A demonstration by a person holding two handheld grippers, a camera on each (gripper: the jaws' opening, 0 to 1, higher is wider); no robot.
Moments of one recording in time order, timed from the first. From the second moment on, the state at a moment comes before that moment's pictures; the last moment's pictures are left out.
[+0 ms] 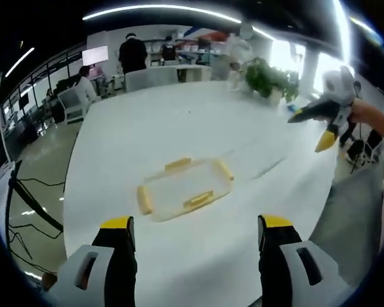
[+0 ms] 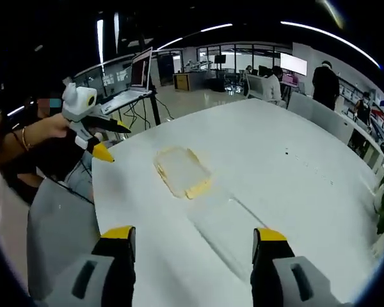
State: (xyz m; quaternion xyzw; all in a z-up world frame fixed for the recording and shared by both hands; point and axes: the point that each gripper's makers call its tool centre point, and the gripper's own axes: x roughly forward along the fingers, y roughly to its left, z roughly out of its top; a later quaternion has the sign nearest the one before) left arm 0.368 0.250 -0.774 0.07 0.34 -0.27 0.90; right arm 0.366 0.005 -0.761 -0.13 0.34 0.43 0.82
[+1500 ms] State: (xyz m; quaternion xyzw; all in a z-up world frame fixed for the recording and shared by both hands) left arm 0.434 0.266 -0.824 0.22 0.39 -0.36 0.82; right arm 0.422 0.097 -0.814 -0.15 0.37 0.53 0.75
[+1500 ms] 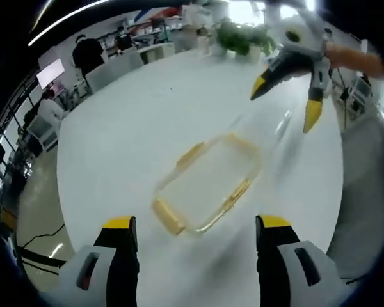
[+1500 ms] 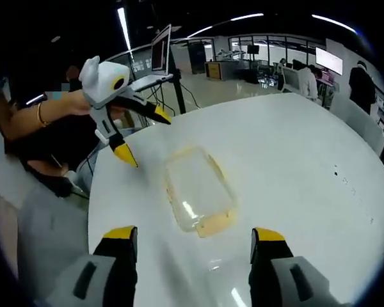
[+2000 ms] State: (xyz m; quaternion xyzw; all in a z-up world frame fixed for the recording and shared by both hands) left arm 0.458 0.249 -0.847 0.21 0.39 -0.39 0.81; right arm 0.424 0.116 -0.834 -0.17 0.39 0.54 0.73
